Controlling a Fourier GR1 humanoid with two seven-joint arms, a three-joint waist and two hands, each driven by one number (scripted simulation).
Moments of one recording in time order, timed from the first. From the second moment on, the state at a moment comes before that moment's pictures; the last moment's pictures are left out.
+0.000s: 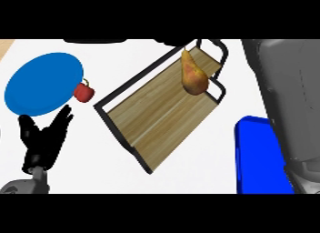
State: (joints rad) left arm -0.05 0.24 0.02 -1.37 0.18 0.04 0.26; right arm -1.23 -0.16 0.00 -1.34 0.18 0.35 0.49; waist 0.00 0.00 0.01
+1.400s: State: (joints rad) left arm -0.06 0.22 0.03 -1.38 0.16 0.04 0.28; right arm -1.35 -0.49 -0.50 -0.94 -0.05 0.18 0.53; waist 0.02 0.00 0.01
